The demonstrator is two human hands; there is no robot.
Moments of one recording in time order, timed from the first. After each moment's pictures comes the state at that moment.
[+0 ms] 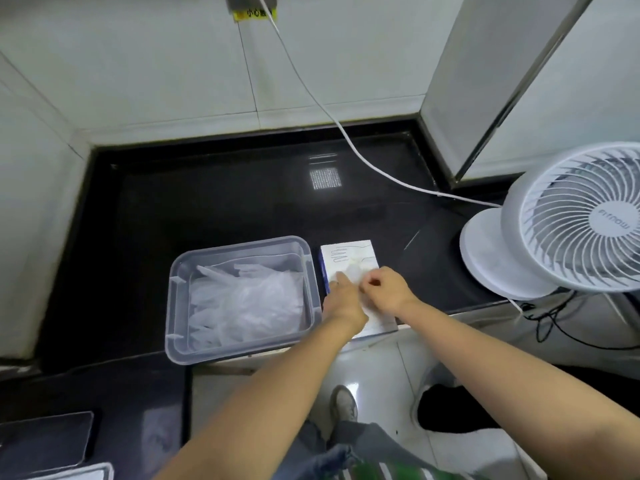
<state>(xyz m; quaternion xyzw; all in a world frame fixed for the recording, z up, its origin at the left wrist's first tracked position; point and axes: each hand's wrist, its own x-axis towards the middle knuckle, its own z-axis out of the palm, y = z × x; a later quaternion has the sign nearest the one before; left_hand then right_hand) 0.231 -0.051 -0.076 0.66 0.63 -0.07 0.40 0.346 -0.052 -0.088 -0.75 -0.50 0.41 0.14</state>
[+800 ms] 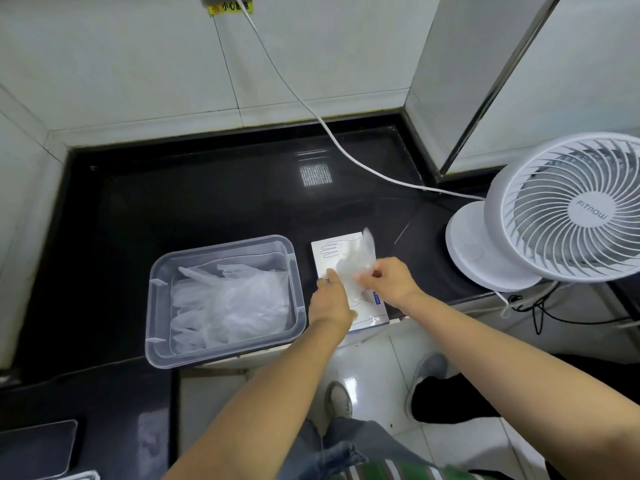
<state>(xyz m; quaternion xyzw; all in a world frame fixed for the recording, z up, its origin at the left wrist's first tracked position) 0.234 -0.054 -0.083 0.69 0.62 -0.09 0.36 0.371 -0.051 -0.083 -0.75 -0.48 0.42 0.19</state>
